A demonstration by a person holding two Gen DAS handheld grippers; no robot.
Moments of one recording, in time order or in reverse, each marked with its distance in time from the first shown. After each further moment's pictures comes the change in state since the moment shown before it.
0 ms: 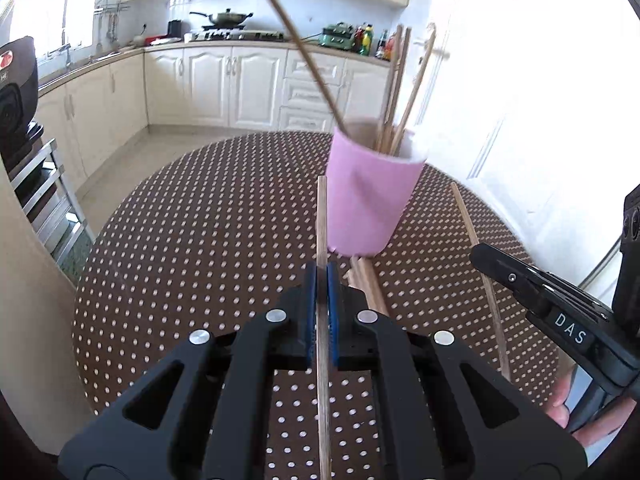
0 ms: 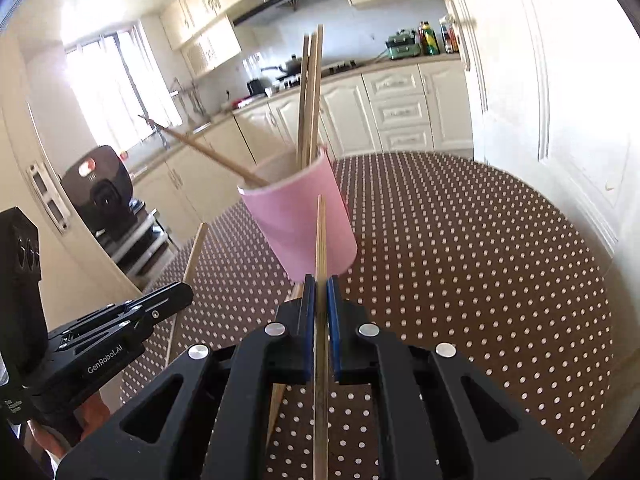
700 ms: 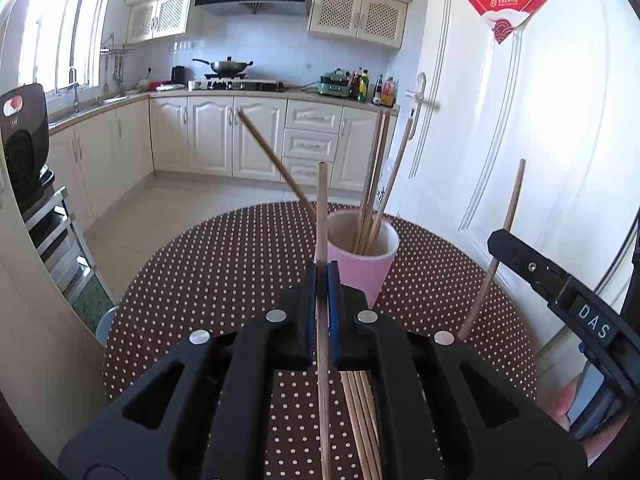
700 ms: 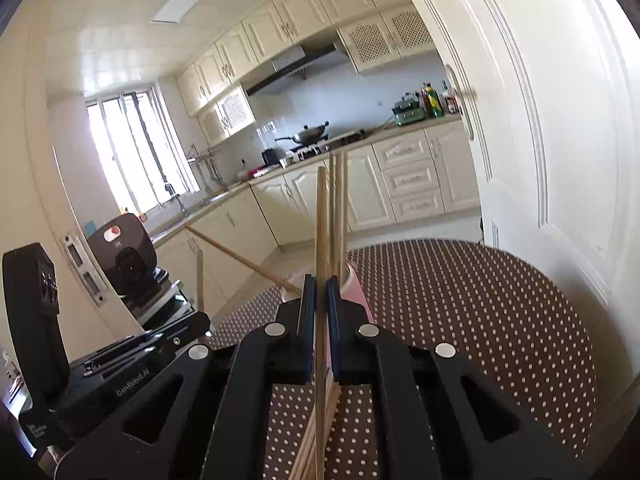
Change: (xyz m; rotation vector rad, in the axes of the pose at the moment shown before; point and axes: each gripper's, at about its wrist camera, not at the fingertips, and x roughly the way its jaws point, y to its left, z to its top) left arm -0.036 -0.025 0.039 0.030 -0.164 0.039; right arm -0.047 0.016 0.033 0.021 -0.243 0.063
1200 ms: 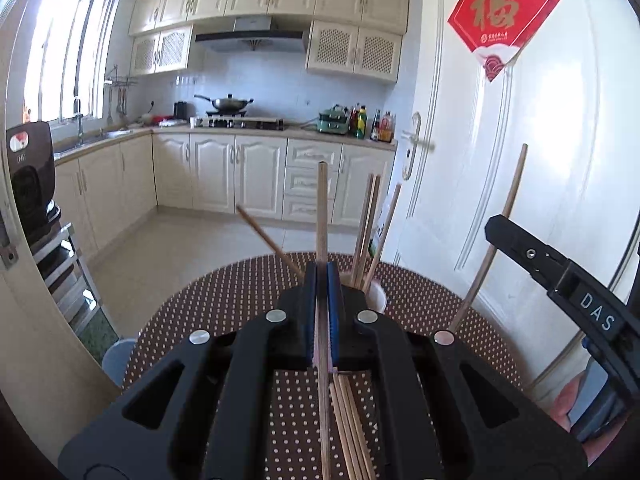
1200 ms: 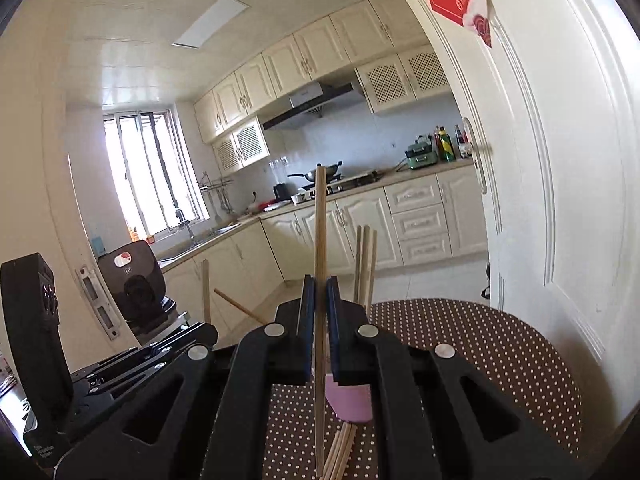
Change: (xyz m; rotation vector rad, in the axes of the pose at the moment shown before) left arm -0.026 -0.012 0.037 0.024 -0.137 0.009; right arm -0.005 0.018 0.038 -0.069 -0.134 0.031
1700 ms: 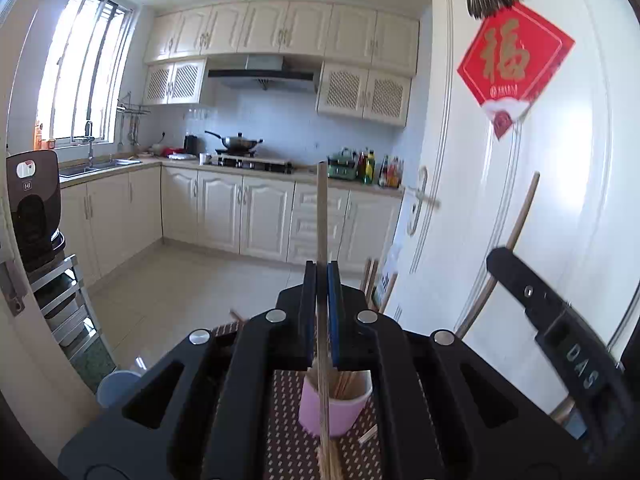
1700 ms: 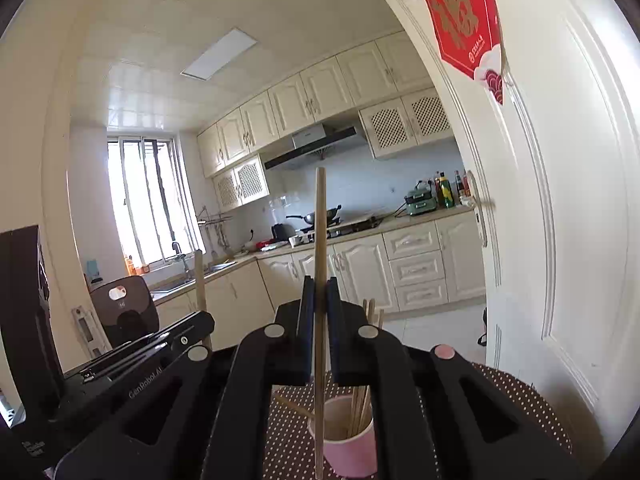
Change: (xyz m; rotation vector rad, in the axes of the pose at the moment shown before) left arm -0.001 -0.007 0.057 -0.050 -0.150 0.035; right arm 0.005 0.009 0.039 -0.042 -0.151 -0.027
